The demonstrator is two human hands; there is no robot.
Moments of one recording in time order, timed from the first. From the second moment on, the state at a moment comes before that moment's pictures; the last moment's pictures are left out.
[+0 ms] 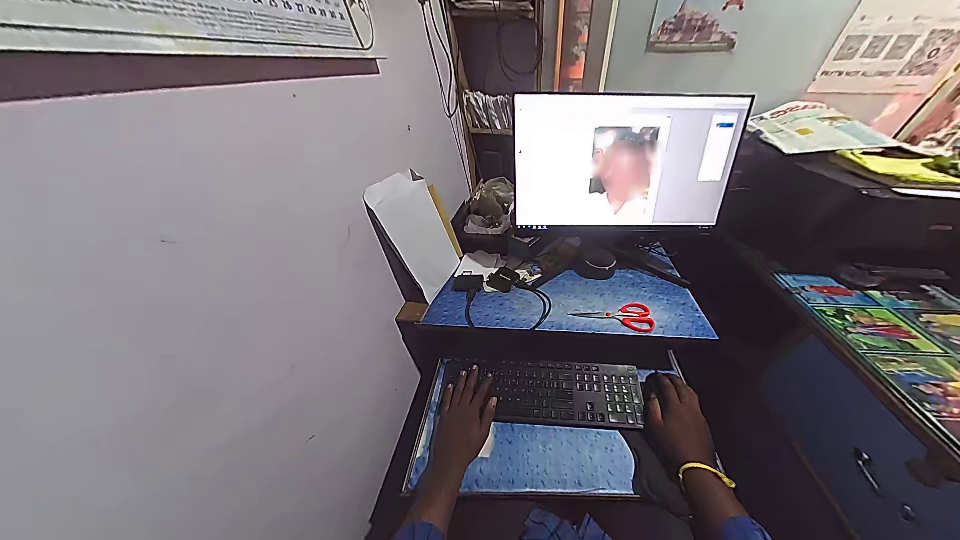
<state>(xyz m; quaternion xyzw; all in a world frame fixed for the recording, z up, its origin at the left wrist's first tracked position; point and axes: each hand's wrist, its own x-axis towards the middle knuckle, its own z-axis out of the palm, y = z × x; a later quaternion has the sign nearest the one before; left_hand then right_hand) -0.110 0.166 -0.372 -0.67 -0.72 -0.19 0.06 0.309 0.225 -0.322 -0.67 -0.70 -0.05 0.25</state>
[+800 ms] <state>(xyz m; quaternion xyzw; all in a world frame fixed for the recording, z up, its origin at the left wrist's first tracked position) -0.110 0.165 -0.365 -0.67 -0.72 -0.17 0.00 0.315 0.229 -0.329 -0.68 -0.70 -0.02 0.22</state>
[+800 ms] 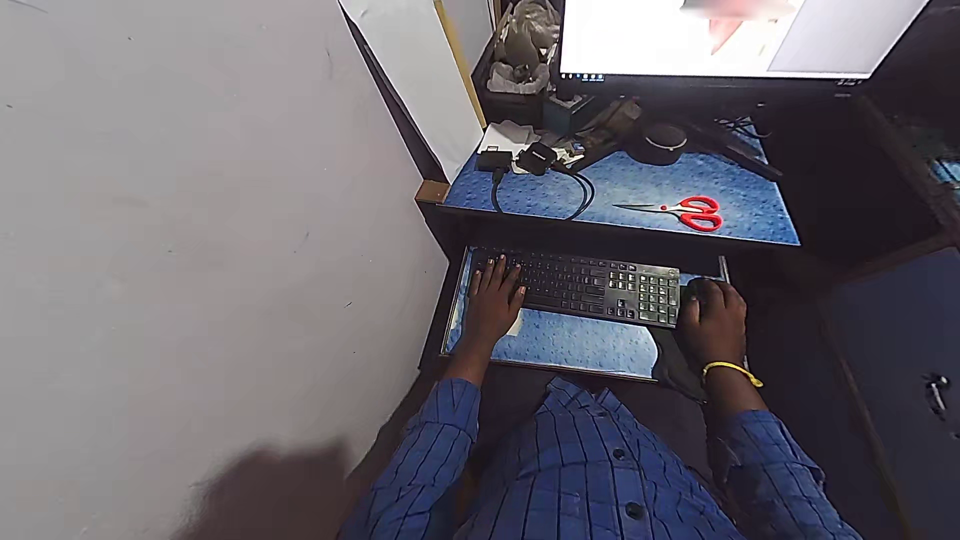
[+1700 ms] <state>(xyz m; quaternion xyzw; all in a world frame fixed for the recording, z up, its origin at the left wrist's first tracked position) -0.074 0.180 -0.331 -0.70 -0.68 -0.21 0.03 0.316 0.229 -0.328 -0.68 -0.70 -0.03 0.22</state>
